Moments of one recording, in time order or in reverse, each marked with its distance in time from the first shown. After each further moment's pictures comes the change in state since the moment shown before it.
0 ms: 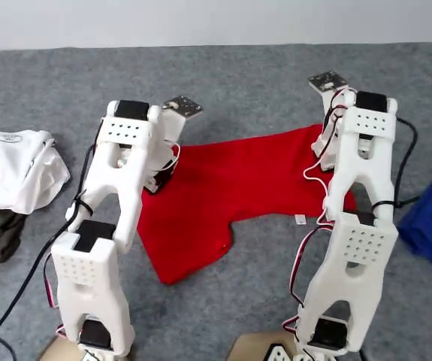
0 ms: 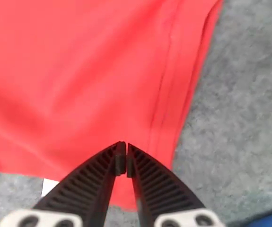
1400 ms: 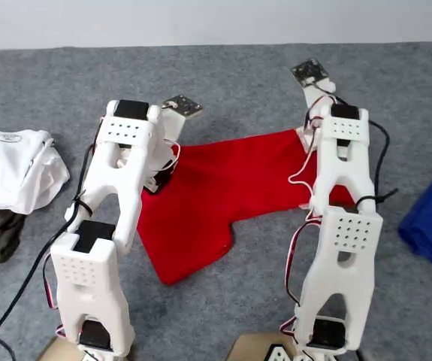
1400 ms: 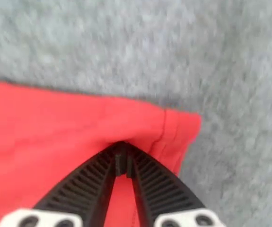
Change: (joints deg) left arm 0.0 0.0 0.0 0.0 0.8; right arm -4.3 8.7 -0.4 -30.7 -0.2
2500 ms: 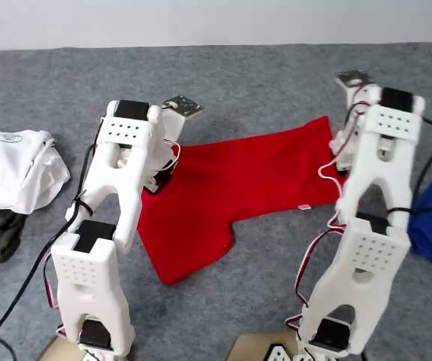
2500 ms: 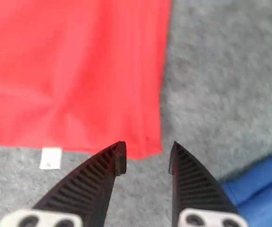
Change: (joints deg) left arm 0.0 0.0 0.0 0.0 0.0; right arm 9.8 -14.4 0.0 38.2 -5.0
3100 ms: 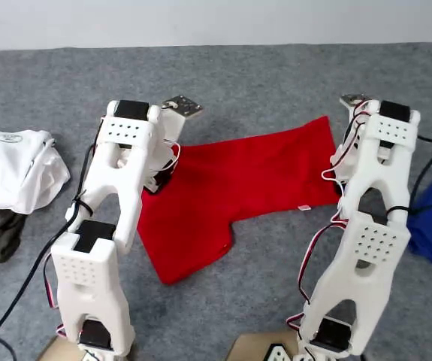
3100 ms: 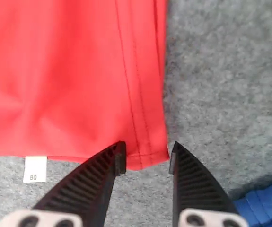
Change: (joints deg) left arm 0.0 0.0 0.0 0.0 0.0; right arm 0.8 8.3 0.0 0.0 -2.4
